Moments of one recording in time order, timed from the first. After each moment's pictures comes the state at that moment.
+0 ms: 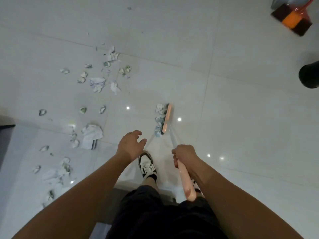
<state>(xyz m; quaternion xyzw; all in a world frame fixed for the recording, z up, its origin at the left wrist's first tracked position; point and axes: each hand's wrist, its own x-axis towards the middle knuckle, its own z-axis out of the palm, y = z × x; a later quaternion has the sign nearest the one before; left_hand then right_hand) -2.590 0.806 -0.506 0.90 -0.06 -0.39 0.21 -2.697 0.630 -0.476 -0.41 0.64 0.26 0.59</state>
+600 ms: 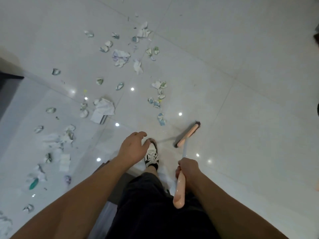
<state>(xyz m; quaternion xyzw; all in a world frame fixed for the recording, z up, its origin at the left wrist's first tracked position) -2.605 0.923 -0.532 0.89 -0.03 -0.38 0.25 -2.698 0.733 -0.495 -0.45 0.67 0.32 0.49</state>
